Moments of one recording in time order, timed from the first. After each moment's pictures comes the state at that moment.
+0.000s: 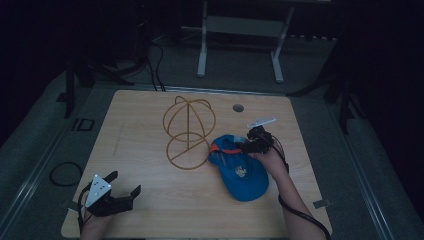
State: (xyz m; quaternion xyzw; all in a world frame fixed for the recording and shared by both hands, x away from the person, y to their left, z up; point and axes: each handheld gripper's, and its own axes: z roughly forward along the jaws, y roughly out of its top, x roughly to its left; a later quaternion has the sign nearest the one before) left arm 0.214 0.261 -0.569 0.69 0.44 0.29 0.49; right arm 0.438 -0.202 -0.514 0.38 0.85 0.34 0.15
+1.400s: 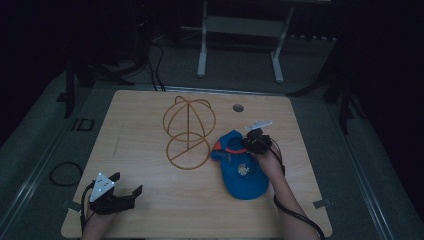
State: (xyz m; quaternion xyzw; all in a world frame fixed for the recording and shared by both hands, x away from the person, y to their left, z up) left arm 0.221 0.258 -0.575 0.70 0.47 0.26 0.47; right arm 0.437 -0.200 -0.526 0.38 0.85 0.32 0.19
